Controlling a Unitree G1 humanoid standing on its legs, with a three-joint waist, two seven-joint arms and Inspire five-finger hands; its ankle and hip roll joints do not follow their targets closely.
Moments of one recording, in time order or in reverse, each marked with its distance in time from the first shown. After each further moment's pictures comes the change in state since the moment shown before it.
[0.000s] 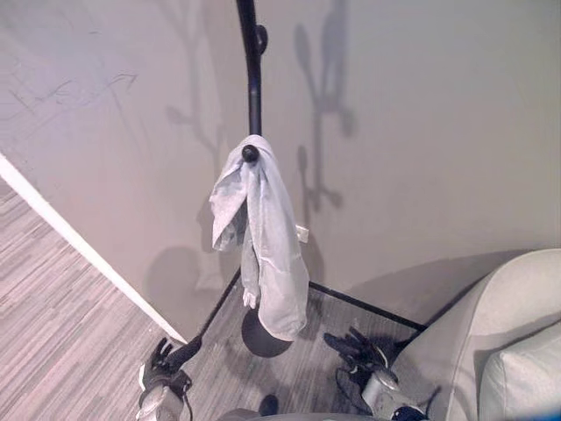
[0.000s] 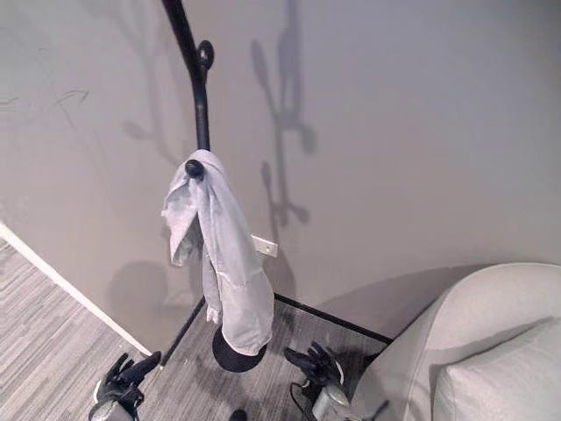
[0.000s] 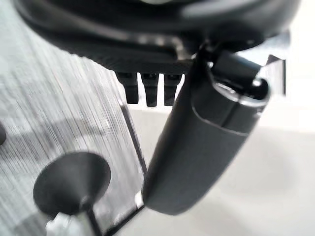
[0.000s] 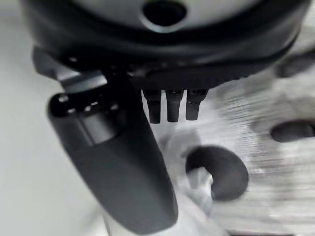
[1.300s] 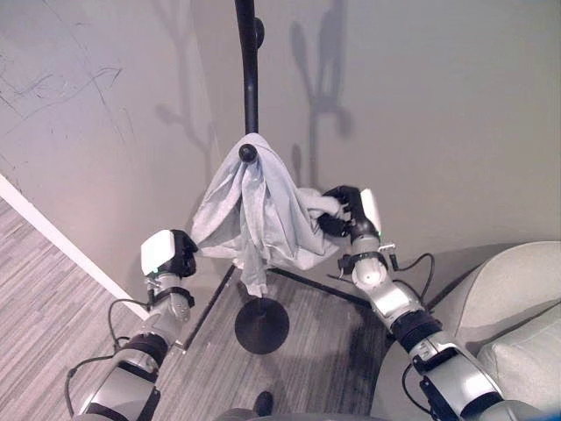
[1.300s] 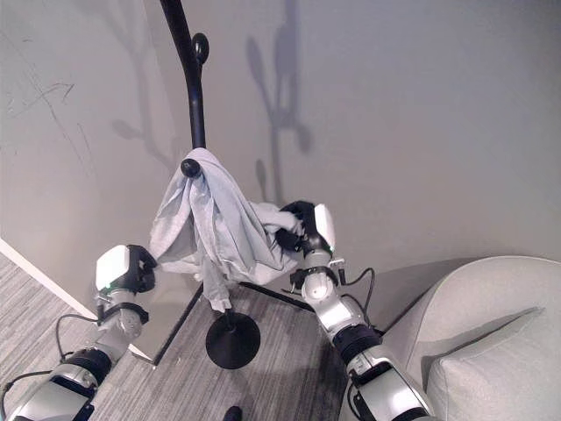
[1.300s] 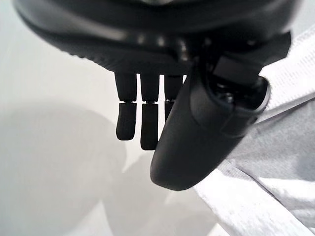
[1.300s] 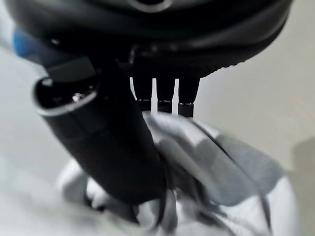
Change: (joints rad) left arm -0.434 0.174 -0.502 -0.211 1.177 0.128 0.485; right arm -0.380 -0.212 0.394 -0.592 -0.902 0.042 -0.302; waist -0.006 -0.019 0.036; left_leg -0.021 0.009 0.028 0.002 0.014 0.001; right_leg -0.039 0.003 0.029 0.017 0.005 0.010
